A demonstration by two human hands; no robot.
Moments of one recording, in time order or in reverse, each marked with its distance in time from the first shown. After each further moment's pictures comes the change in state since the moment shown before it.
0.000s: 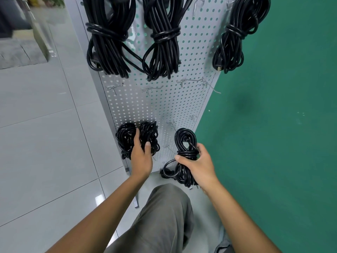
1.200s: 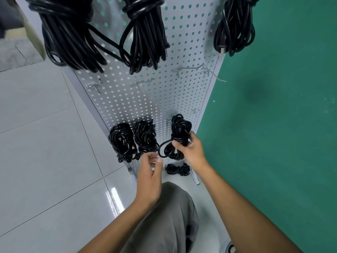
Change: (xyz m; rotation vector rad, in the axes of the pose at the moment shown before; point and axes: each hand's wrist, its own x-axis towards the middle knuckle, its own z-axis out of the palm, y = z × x) left_hand -0.038 -0.011 0.017 -0.004 -0.120 -0.049; right_hand 0.106 0.058 0.031 0.140 -0.033 -0.059
